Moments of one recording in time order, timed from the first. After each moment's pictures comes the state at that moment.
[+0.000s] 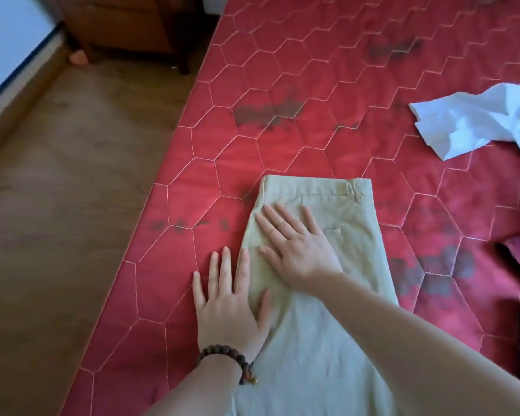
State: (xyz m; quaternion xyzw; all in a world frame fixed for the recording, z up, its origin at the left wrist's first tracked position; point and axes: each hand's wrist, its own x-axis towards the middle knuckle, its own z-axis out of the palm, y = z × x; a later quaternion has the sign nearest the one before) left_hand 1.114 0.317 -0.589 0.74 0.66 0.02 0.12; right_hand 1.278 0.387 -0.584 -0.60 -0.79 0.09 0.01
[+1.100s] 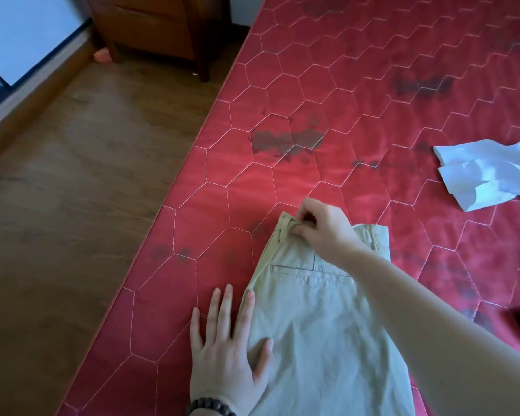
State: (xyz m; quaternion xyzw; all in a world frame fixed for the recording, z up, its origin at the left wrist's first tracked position) left_hand 1.110 0.320 -0.591 0.74 0.65 0.04 0.16; right_hand 1.316 0.486 -0.541 -0.64 -0.65 0.33 0.23
